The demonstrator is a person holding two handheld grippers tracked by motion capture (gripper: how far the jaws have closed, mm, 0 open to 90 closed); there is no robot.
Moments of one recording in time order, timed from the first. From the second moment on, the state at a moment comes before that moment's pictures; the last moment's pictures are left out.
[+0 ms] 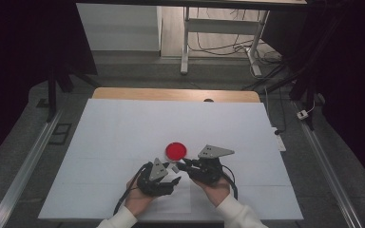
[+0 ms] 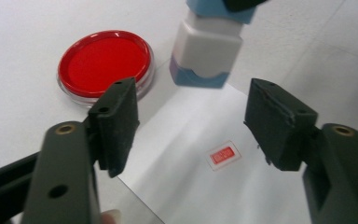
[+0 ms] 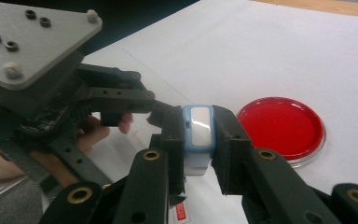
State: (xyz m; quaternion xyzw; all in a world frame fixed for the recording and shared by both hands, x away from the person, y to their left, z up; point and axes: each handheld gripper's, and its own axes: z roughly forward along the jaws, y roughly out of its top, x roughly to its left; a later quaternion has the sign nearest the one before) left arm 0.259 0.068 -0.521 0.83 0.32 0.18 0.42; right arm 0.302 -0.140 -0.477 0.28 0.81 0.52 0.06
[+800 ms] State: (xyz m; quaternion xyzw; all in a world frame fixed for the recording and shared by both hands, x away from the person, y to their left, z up) left arm 0.241 0.135 -0.509 0.82 0.34 0.17 0.42; right arm 0.305 -0.144 -0.476 0.26 0.81 0.51 0.08
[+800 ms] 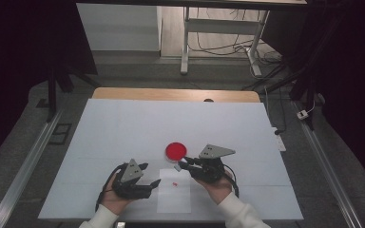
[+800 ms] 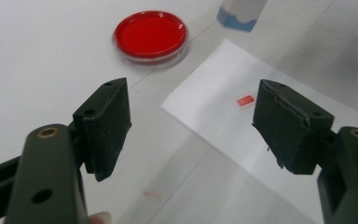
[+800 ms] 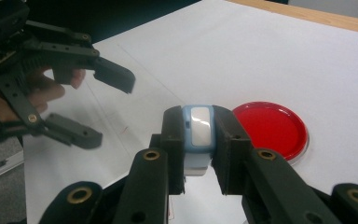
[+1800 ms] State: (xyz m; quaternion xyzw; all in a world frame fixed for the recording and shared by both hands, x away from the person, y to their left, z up) left arm 0.223 0.194 -0.511 0.80 0.39 0.18 0.42; right arm 0.313 -0.154 -0.470 0.25 0.82 0.51 0.12
